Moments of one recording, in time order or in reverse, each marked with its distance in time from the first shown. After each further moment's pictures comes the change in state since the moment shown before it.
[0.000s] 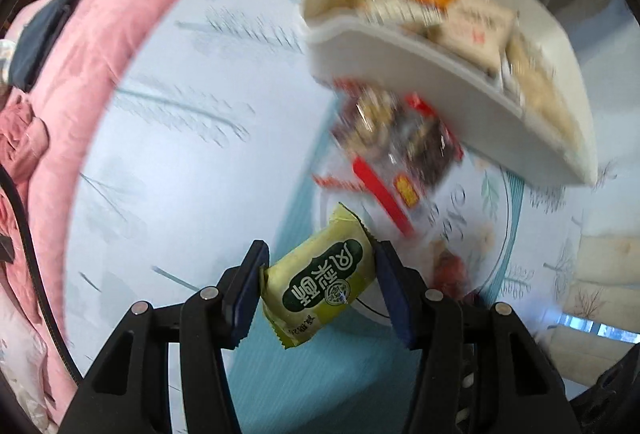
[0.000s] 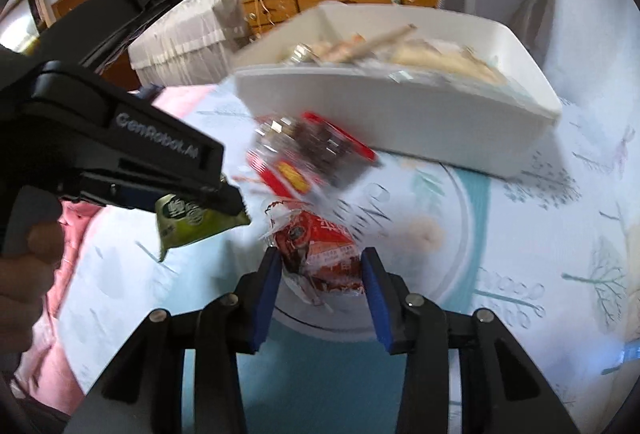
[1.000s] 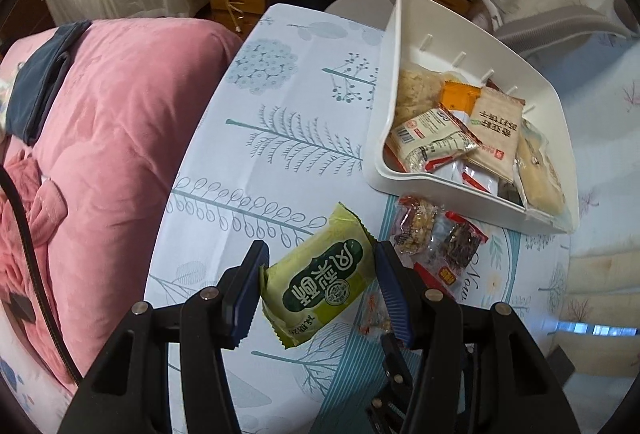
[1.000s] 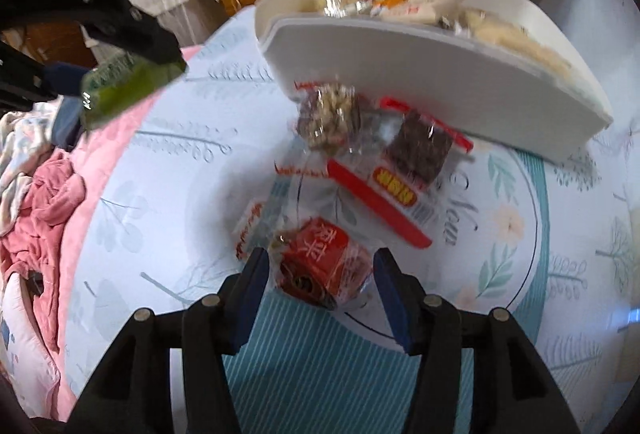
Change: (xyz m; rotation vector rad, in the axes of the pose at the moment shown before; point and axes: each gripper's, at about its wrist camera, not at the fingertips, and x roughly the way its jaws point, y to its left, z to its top) left arm -0.051 0.070 0.084 0.087 -0.087 -0.046; right arm 0.061 0.072 0.018 0.091 0.210 -0.186
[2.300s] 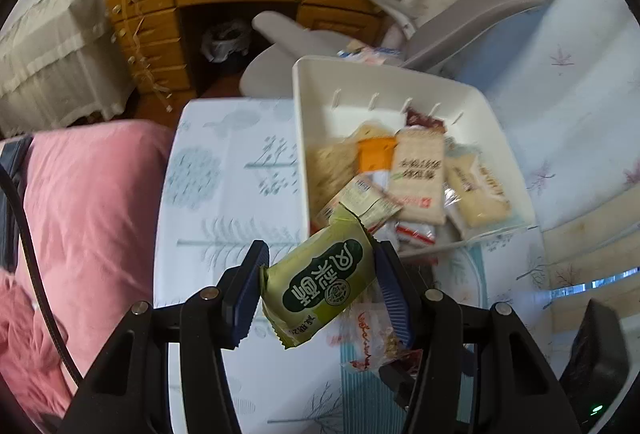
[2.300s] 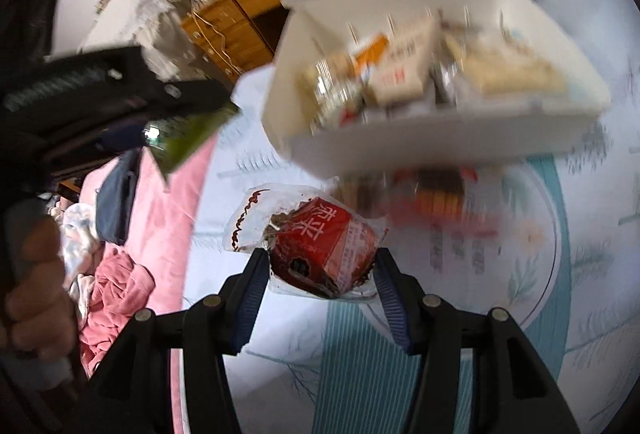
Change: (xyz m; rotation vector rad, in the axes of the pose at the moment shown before) left arm -0.035 -0.037 0.051 0.308 -0.160 -0.147; right arm -0.054 -0.025 0.059 0.286 -0.070 0.205
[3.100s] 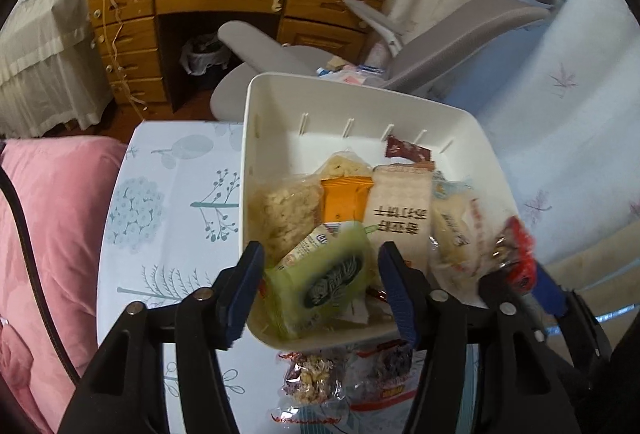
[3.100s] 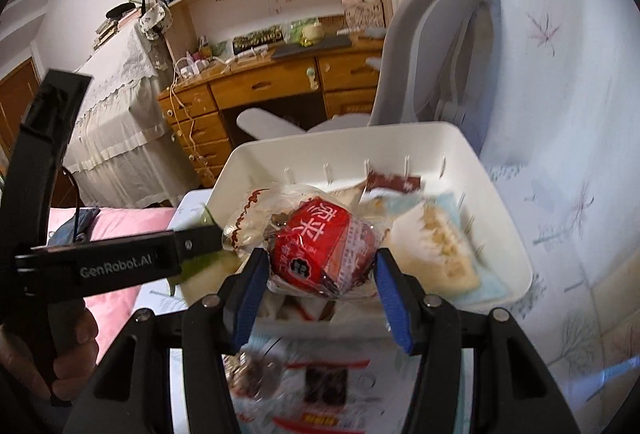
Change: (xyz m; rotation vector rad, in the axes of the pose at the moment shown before) left arm 0.060 -0.020 0.025 -0.044 -0.050 -0.060; right arm -0.028 -0.040 0.075 -0.122 -0.374 -0.196
